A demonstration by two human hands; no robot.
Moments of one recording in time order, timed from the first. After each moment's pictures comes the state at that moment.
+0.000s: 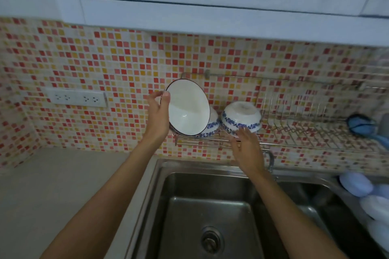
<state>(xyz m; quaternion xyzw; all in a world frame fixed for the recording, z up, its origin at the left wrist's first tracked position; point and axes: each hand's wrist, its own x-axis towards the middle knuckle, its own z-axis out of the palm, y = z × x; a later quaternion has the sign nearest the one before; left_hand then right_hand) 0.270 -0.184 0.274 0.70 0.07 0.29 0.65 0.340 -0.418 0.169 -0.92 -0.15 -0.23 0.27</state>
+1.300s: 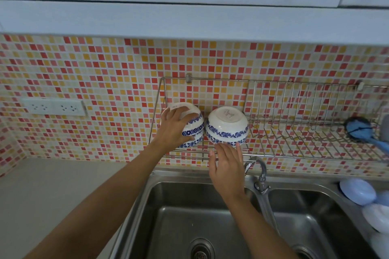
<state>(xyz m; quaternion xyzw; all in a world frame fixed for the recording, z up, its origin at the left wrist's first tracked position) 0.384 -0.215 0.215 0.96 -0.10 0.26 0.05 0.348 -0.416 0.133 -0.89 -0.15 -0.37 0.21</state>
